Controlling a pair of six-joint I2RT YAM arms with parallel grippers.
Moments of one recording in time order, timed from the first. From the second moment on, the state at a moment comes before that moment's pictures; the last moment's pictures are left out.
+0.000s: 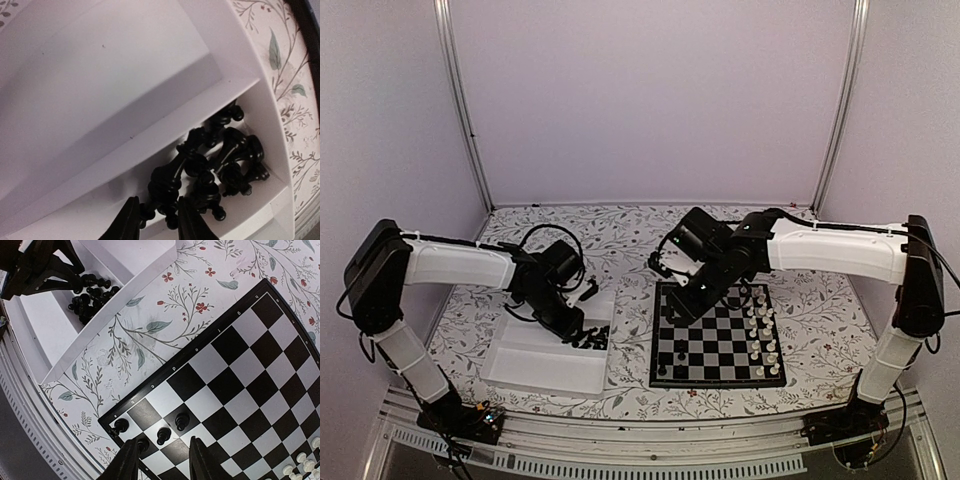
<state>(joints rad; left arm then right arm) -0.71 1.66 0.95 -0.61 0.11 -0.15 0.97 1.75 1.40 -0.78 -0.12 0.19</state>
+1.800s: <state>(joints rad) -0.77 1.32 0.89 -0.41 0.33 -0.20 0.84 1.96 1.53 -0.31 -0.76 0.46</state>
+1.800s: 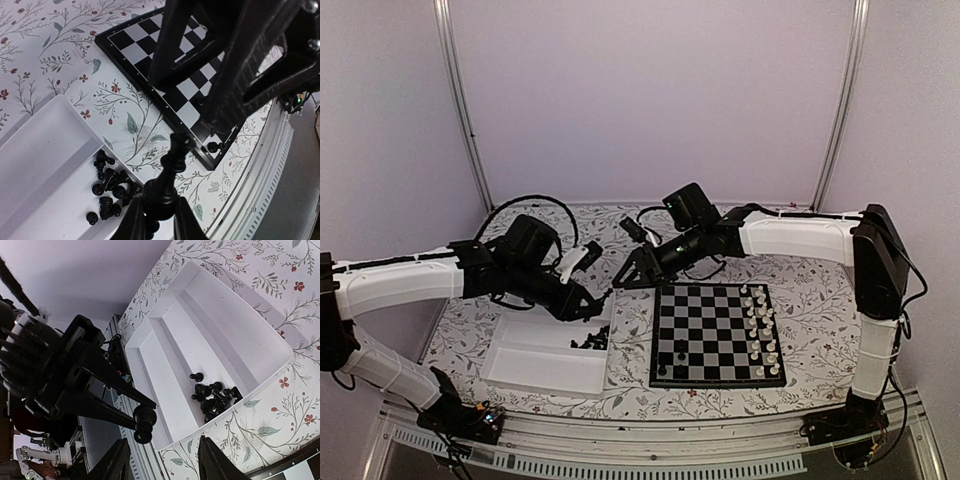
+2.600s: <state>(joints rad) -0.82 1.41 0.98 -0.39 0.30 -0.20 0.84 1.97 1.53 -0.28 -0.81 0.47</state>
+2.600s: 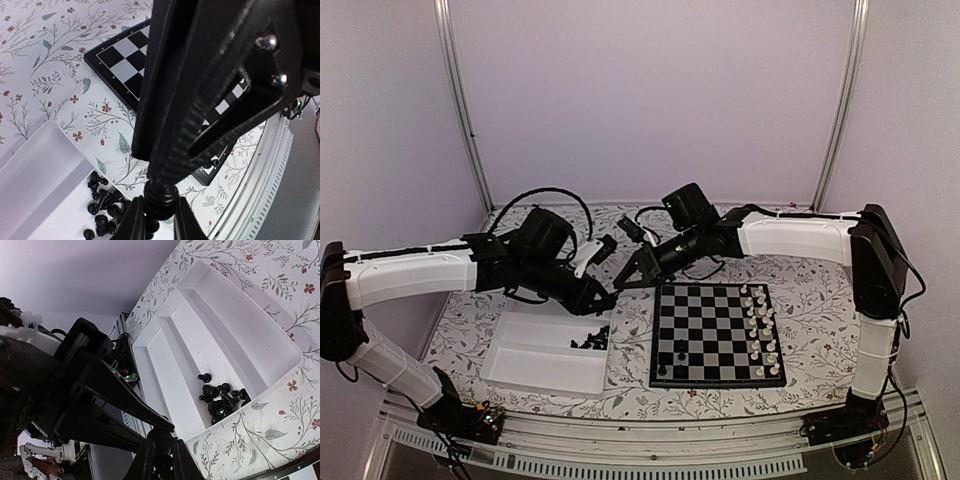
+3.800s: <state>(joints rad) -0.82 1.38 0.83 -0.38 0.25 -0.22 0.91 1.90 1.53 -0.65 -0.16 0.20</state>
